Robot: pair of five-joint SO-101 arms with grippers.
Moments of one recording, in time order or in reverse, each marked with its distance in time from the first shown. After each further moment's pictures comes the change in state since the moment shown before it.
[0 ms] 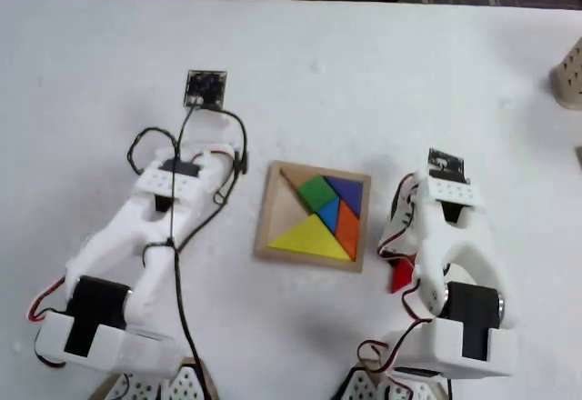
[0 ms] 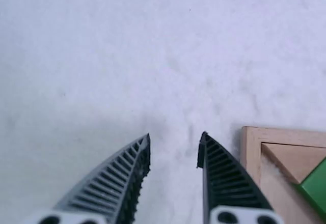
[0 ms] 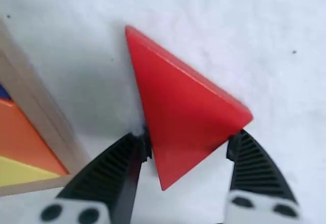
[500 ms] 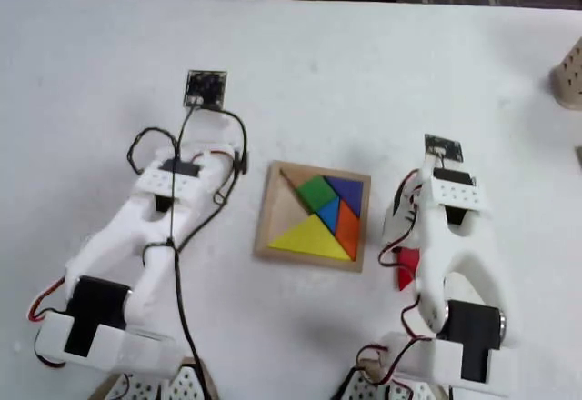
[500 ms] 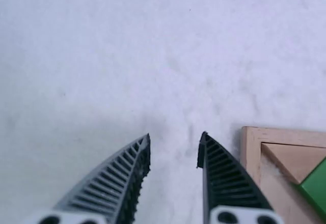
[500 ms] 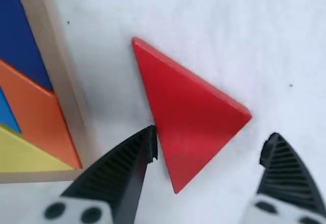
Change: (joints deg) left arm 0.0 0.0 0.0 0.0 0.0; right arm -0.1 -5.5 0.1 -2.0 6.2
